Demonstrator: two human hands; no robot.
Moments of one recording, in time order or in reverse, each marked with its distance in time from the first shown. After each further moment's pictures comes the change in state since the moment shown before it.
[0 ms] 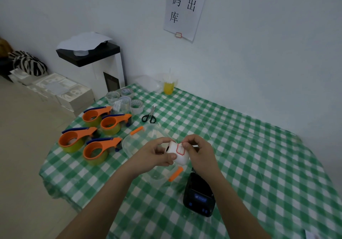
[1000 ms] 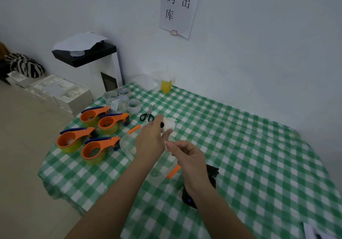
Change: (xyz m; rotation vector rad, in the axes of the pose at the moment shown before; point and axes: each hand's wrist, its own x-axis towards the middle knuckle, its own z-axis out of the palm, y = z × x) left_hand 0.038 0.003 0.018 0.825 0.650 0.313; right_hand -0.039 -0.034 0.023 0.568 0.090 0.282
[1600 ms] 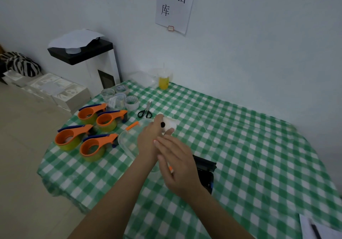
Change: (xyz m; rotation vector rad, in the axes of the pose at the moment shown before) left_hand -0.004 0.007 0.010 0.001 -0.096 -0.082; right_hand 0.004 0.042 -0.012 -0.905 -0.108 -1.083
